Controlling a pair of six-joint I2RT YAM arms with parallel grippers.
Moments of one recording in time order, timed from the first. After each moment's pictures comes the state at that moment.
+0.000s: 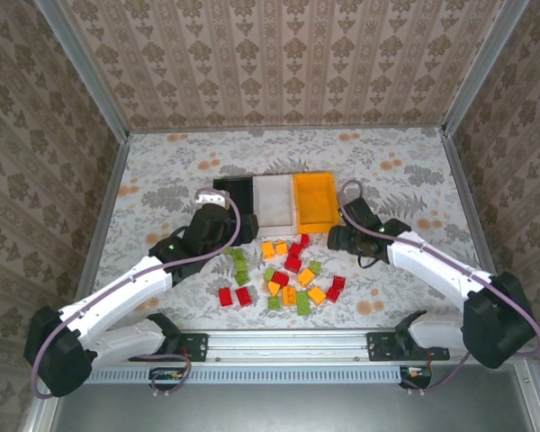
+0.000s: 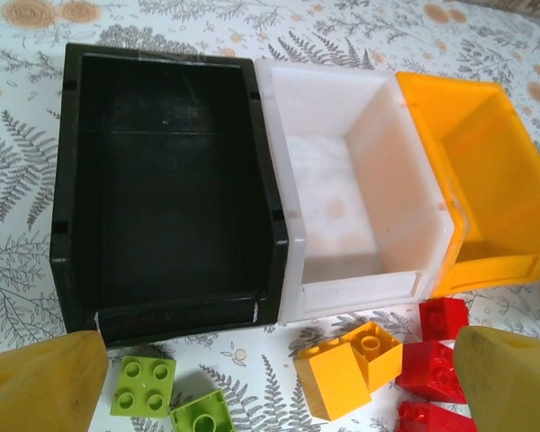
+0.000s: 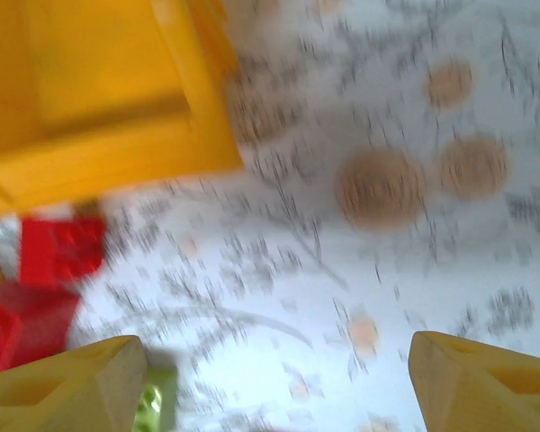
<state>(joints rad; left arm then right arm) -0.77 1.04 0.72 -0.33 -0.27 -0.59 0.53 1.24 0.77 -0.66 0.16 0.69</state>
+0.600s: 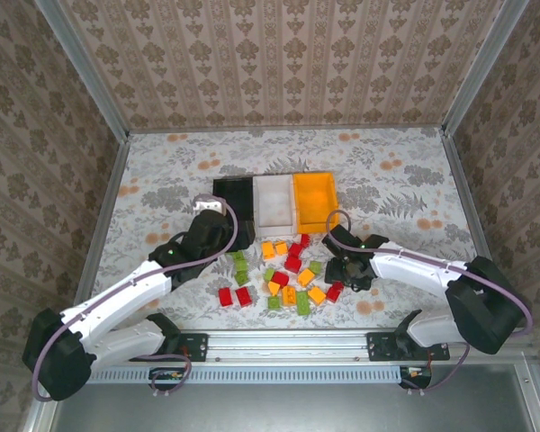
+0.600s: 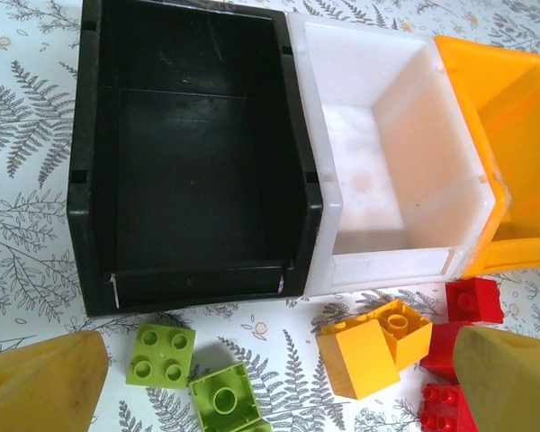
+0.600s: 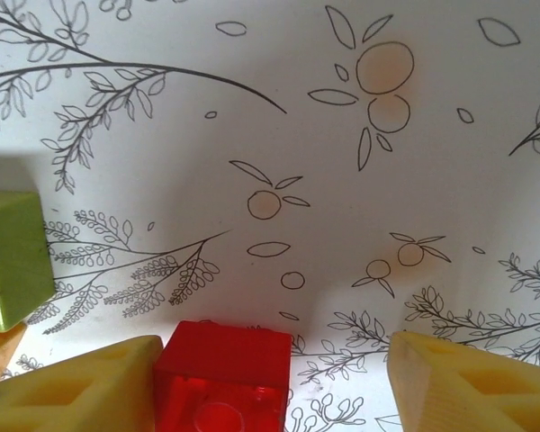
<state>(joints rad) -0.75 1.01 0.65 -0.32 -0.25 -0.62 0.67 1.35 0.67 -0.71 0.07 0.89</state>
